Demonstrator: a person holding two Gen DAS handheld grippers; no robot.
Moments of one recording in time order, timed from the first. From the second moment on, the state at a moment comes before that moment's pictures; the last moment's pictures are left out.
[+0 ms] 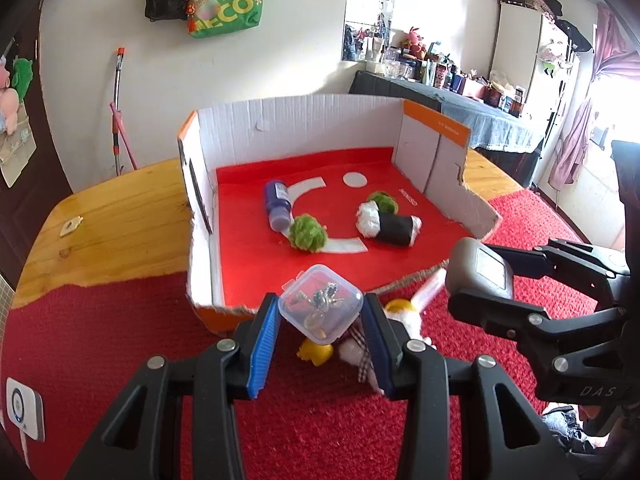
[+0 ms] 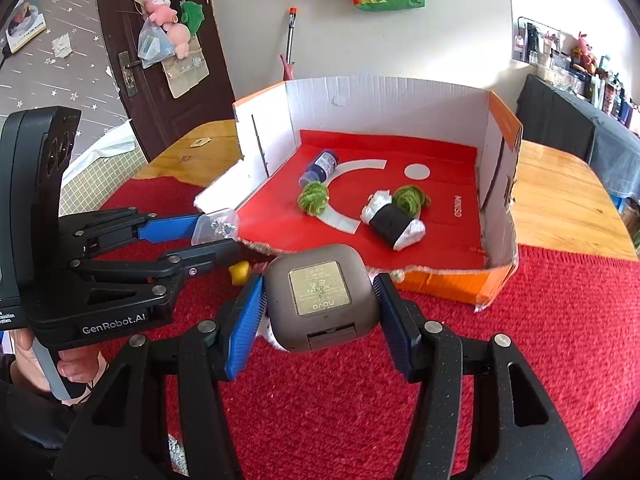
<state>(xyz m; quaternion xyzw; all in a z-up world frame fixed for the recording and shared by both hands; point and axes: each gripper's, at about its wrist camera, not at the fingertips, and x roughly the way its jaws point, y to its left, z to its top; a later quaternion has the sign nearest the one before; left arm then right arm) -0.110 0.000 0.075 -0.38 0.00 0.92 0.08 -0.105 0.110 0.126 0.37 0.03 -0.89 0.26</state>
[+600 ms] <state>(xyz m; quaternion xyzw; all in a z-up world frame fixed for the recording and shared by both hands) -0.149 -0.006 0.076 -0.40 0.00 0.91 0.09 -0.142 0.107 0.133 0.39 0.02 -0.88 0.28</state>
